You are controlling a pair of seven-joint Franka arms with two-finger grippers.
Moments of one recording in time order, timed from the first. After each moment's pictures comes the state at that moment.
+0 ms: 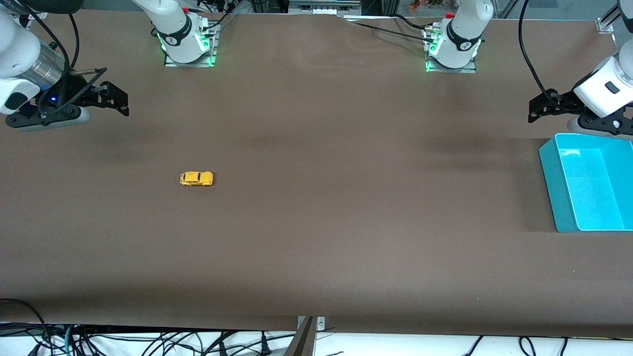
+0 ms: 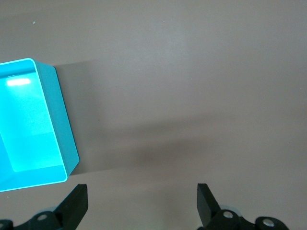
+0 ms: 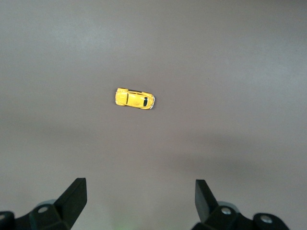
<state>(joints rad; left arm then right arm) 0.02 -0.04 -0.03 -1.73 0.03 1.60 0.14 0.09 -0.07 0.02 -1.80 0.00 1.67 -0.07</state>
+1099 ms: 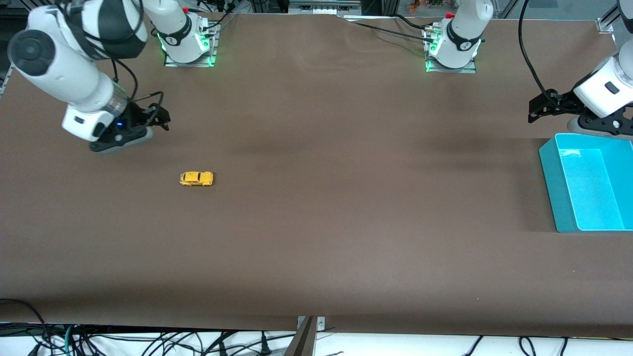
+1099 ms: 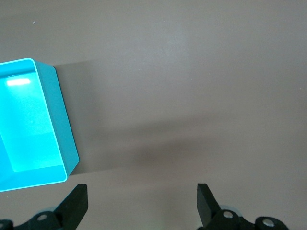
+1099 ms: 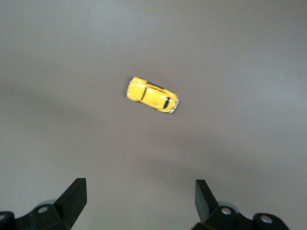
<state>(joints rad) 0.02 -0.04 -0.03 -1.73 0.03 1.60 0.14 0.10 -0.04 0.10 -2.09 0.00 1.95 -0.27</state>
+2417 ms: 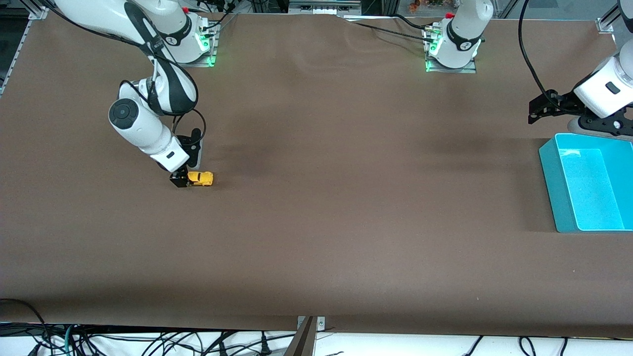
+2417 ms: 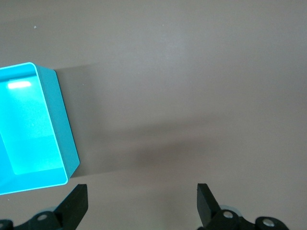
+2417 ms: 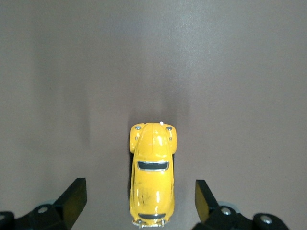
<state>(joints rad) 0.02 -0.03 -0.03 -1.71 0.03 1.60 0.14 0.04 0.32 0.16 -2.29 0.00 2.69 -1.42</state>
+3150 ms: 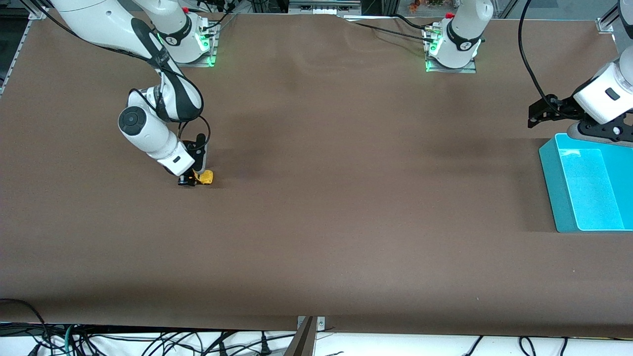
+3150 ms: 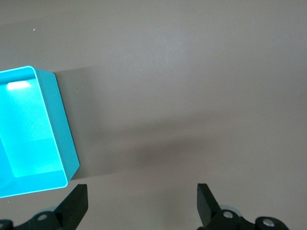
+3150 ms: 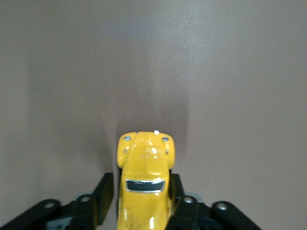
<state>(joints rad) 0.02 0.00 -0.03 -1.68 0.03 1.59 0.14 0.04 0.39 0.17 -2.29 0.00 2.76 -1.43</state>
